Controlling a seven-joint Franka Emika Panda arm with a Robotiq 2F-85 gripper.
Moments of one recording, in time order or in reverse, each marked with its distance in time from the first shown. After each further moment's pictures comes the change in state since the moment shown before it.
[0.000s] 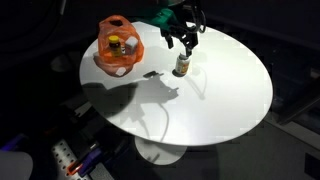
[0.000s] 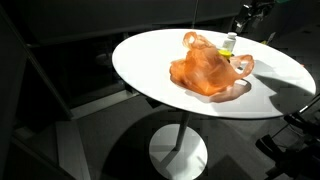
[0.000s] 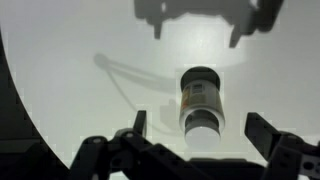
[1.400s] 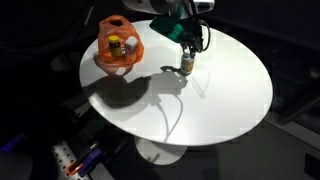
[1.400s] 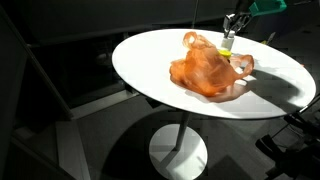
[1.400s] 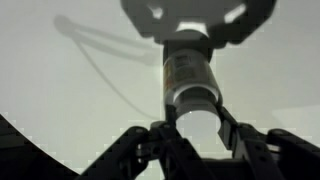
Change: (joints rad) arm 0.013 0.192 -0.020 0.140 0.101 0.170 0.011
